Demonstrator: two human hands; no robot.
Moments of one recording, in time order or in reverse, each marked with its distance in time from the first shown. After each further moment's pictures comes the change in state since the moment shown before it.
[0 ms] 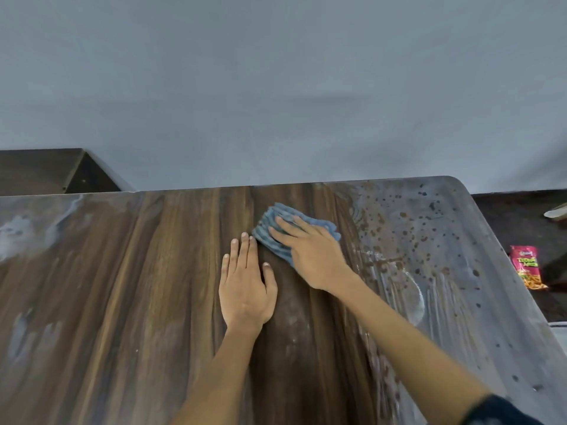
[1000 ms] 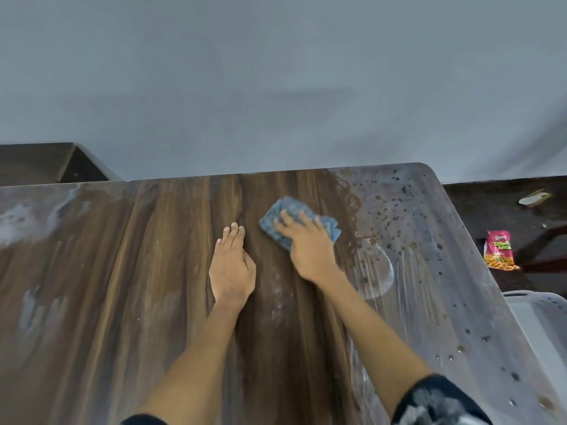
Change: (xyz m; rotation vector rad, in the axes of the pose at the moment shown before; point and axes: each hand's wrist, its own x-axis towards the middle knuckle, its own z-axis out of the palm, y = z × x) left_hand -0.010 -0.004 -0.011 -0.189 0.012 -0.001; right_hand -0.038 -0.016 -0.011 0.120 -0.035 0.289
